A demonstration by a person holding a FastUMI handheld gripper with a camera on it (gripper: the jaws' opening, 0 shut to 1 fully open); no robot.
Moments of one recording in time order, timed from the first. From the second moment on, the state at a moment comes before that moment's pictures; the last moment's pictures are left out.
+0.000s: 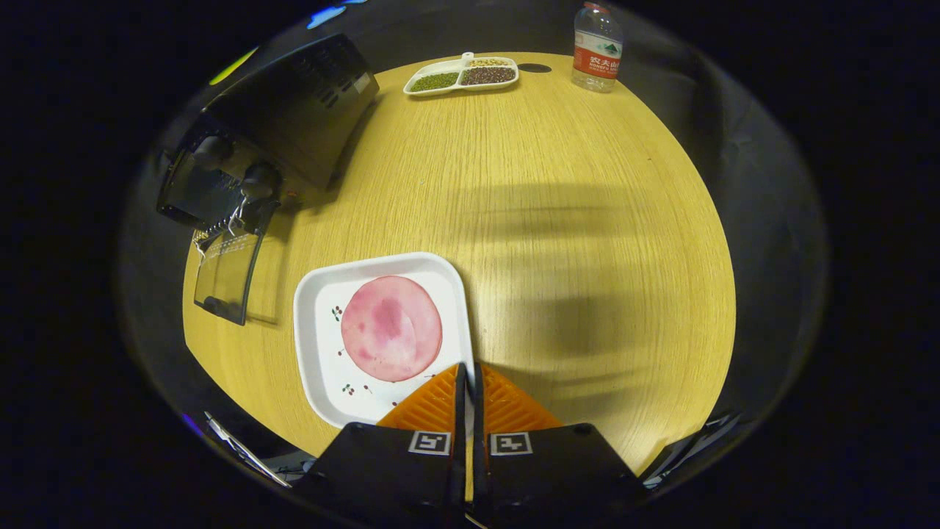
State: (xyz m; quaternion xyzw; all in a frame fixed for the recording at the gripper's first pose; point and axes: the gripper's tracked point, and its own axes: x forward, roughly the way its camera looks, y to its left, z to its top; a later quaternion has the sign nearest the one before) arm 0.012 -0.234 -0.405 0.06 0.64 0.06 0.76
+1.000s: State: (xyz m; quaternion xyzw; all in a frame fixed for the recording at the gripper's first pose) arm -0.061 -0.175 -0.342 0.32 0.55 0.00 0.77
